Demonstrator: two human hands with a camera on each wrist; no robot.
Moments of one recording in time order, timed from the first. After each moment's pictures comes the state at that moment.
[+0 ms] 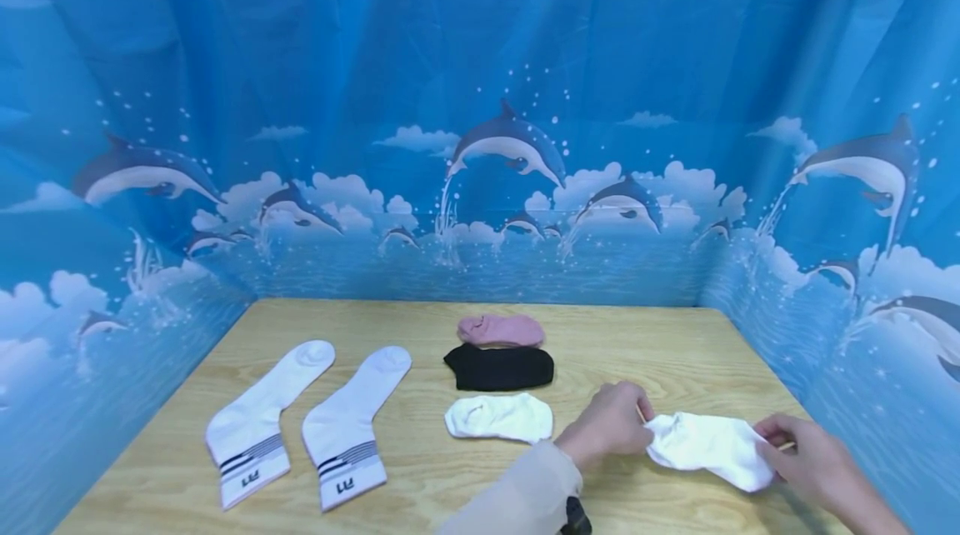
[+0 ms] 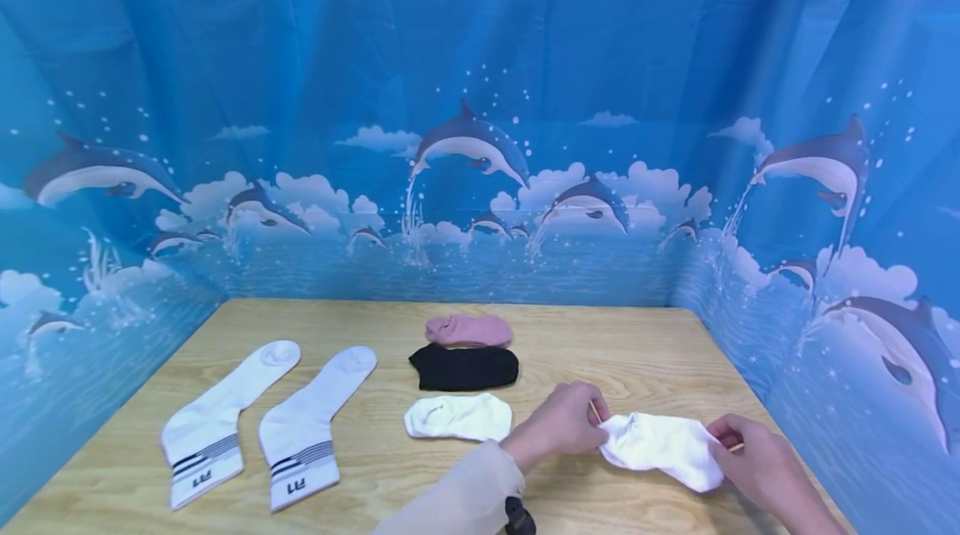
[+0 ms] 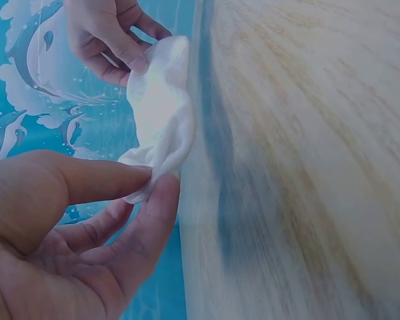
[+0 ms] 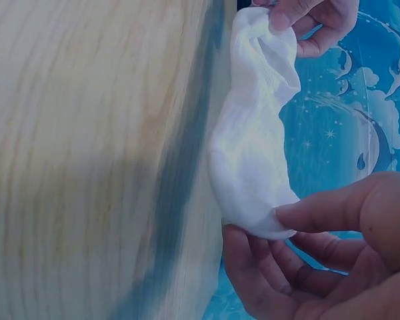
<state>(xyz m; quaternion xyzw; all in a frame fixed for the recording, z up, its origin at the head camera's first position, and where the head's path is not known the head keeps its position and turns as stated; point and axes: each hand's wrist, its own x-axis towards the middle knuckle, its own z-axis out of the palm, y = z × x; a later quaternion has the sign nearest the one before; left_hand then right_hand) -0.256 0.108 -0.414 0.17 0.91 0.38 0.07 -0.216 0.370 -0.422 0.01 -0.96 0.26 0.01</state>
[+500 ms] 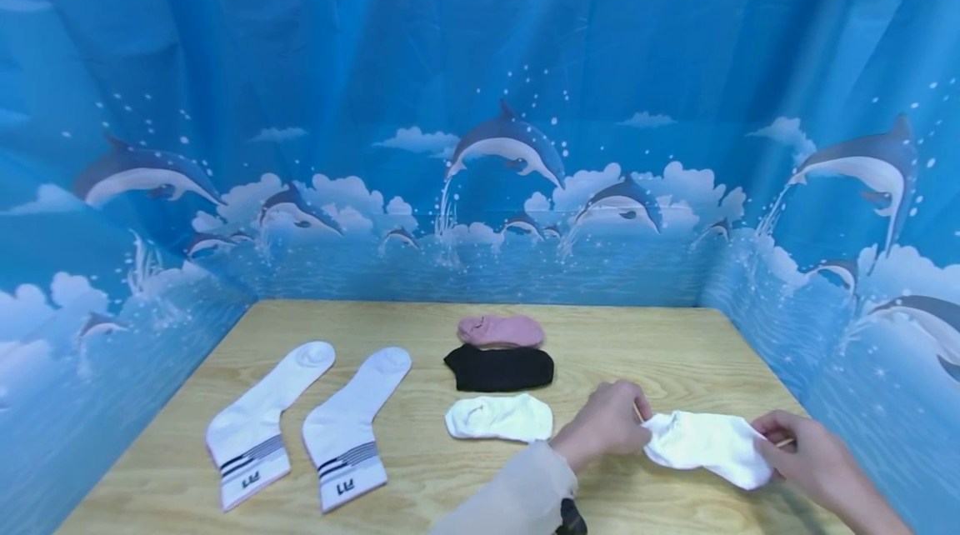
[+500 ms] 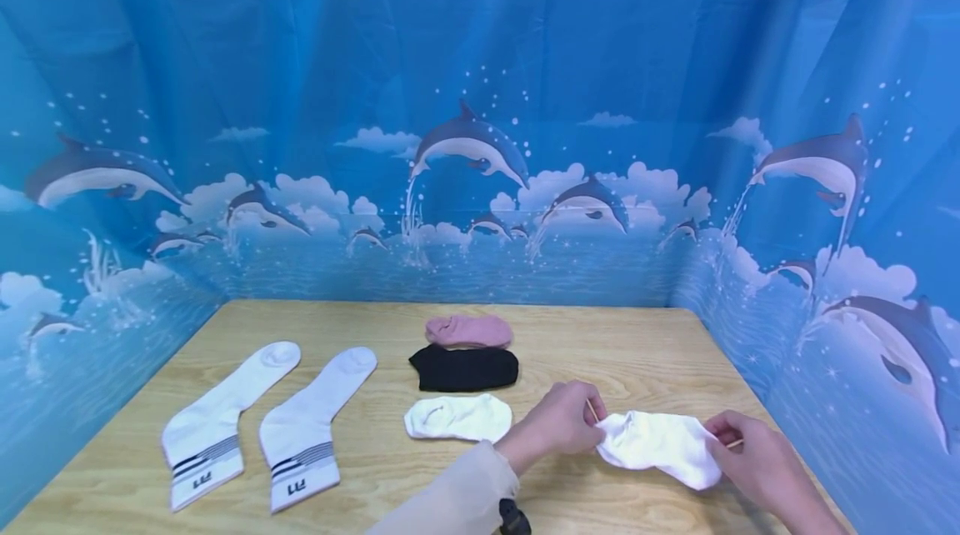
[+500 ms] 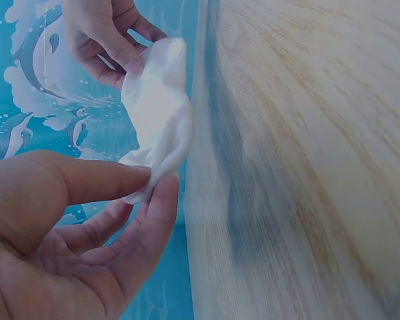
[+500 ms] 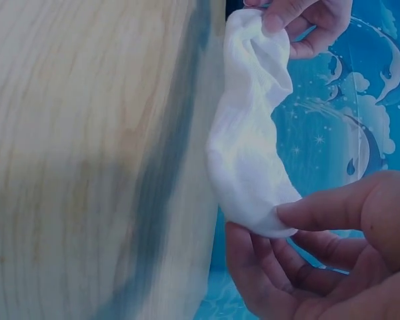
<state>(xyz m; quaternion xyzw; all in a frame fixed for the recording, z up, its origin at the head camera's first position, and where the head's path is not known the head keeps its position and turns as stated) -0.254 0.101 -0.408 0.18 0.91 0.38 0.06 -0.215 0.366 -0.415 0.01 -0.96 0.29 0.01</state>
